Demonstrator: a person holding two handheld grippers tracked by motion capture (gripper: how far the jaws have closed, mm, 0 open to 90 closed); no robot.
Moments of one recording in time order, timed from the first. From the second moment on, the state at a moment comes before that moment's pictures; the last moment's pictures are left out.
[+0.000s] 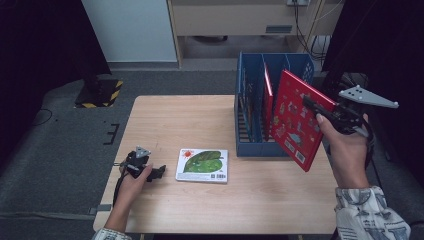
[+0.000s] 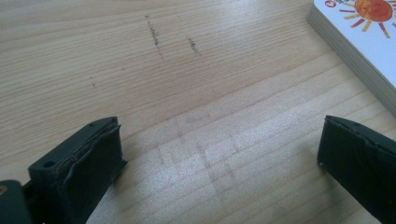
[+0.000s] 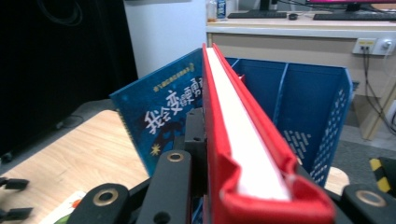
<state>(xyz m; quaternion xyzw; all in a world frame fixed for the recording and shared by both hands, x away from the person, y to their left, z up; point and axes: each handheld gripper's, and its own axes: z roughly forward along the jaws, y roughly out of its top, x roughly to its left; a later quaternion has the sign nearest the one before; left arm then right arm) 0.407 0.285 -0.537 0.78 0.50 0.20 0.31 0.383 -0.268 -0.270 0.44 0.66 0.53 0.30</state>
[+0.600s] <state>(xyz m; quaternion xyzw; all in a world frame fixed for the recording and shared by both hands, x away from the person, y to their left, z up) 0.407 0.284 -0.537 0.78 0.50 0.20 0.31 0.420 -0.261 -0.271 0.46 0.65 0.49 0.35</state>
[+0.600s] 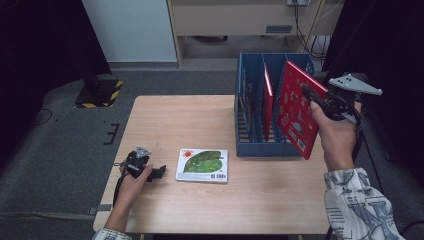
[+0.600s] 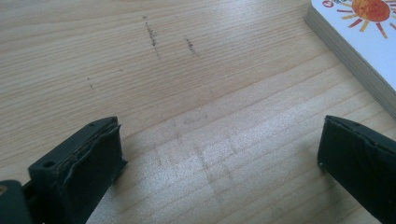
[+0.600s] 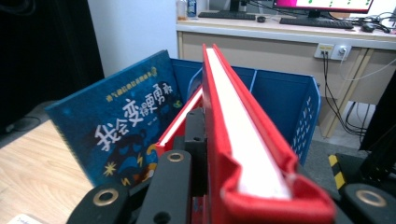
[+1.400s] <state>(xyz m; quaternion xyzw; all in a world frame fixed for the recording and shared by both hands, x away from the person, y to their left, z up) 0.407 0.283 -0.537 0.78 0.50 0.20 0.32 0.449 -0.239 -0.272 0.46 0.65 0.49 0.35</state>
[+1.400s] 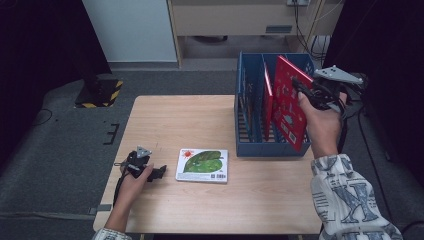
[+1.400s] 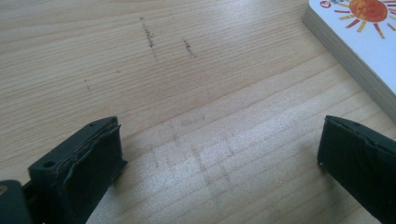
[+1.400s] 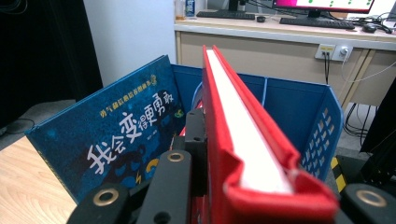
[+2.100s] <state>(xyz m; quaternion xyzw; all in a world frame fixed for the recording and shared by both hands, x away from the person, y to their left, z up) 0.409 0.281 -0.537 0.78 0.49 0.20 0.32 0.478 -0.228 -0.268 0.48 0.64 0.48 0.37</state>
